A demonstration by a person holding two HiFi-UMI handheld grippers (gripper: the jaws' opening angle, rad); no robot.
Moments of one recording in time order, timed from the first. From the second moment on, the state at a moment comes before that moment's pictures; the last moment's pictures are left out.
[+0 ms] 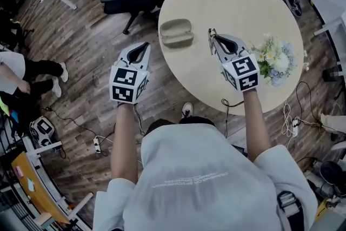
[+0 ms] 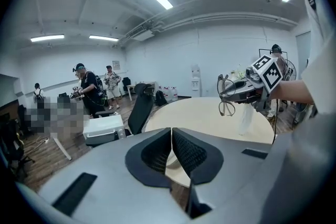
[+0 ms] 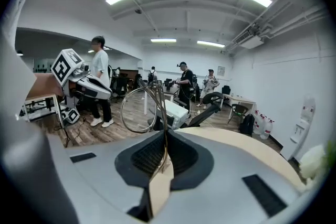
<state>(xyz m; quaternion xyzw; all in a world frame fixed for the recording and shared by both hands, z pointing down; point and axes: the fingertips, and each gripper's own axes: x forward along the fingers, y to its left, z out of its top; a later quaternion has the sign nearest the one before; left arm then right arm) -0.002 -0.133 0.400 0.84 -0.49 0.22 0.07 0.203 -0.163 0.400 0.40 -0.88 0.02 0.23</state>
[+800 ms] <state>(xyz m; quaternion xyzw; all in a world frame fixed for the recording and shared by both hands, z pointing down) -0.059 -0.221 0.451 0.85 -0.47 0.22 0.12 0.147 -0.241 0.457 0.39 -0.86 0.03 0.33</state>
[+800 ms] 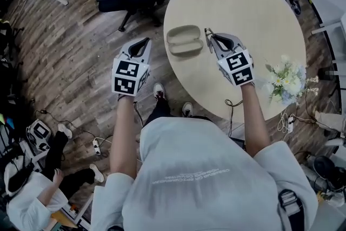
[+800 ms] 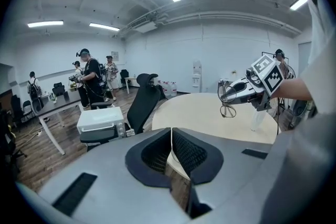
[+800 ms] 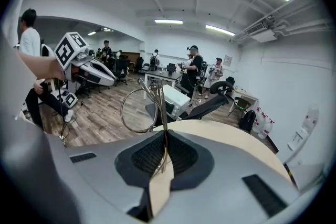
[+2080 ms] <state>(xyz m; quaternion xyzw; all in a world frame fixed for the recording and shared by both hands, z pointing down) -0.091 -0.259 0.529 0.86 -0.41 0.24 0.20 0.088 -0.256 0.647 0.16 -0.79 -0.06 0.59</state>
